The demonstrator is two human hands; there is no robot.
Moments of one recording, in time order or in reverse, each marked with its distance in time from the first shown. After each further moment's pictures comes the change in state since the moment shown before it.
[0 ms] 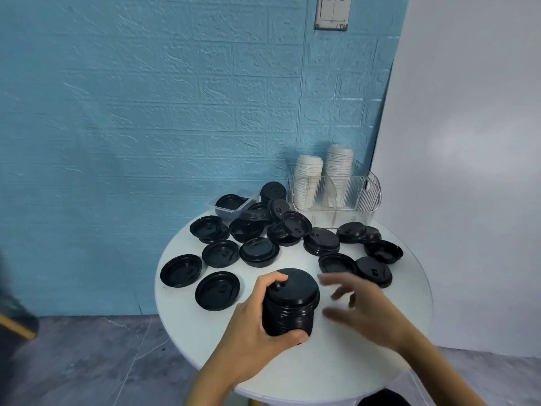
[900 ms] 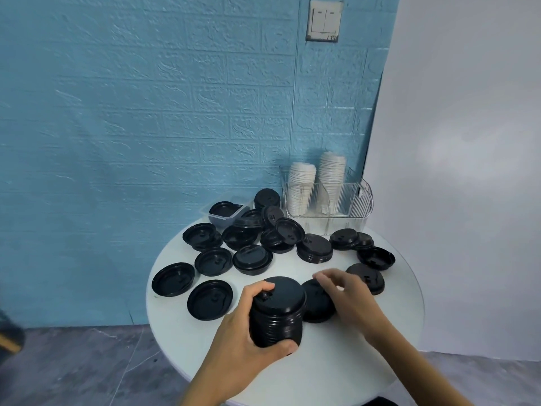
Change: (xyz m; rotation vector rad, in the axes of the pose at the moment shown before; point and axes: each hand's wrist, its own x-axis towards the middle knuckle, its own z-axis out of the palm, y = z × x) left_hand -0.005 0.000 -0.005 -0.006 0.035 0.013; right_hand 0.031 0.001 0.013 0.242 0.214 0.255
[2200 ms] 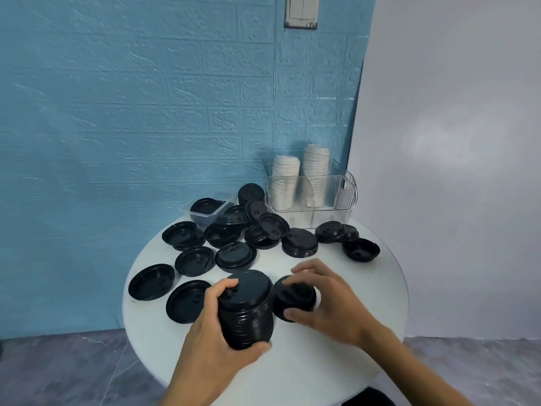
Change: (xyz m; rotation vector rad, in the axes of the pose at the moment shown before) left_hand -0.006 -0.006 -0.004 0.082 0.151 -0.012; right_hand -0.016 -0.003 -0.008 -0.301 -0.143 -0.427
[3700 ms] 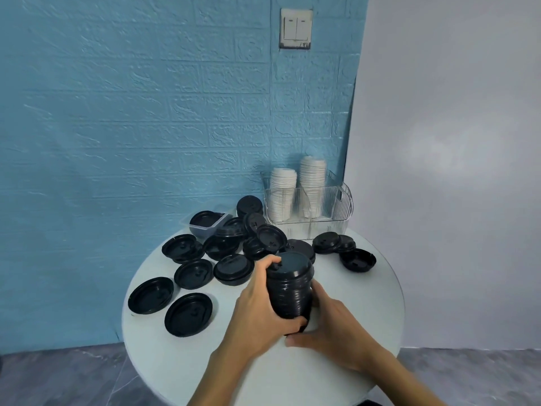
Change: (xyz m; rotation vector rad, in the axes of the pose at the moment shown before) left_hand 0.064 0.036 0.052 0.075 -0.097 0.083; right_hand -0.012 0.008 0.006 0.151 -0.084 0.170
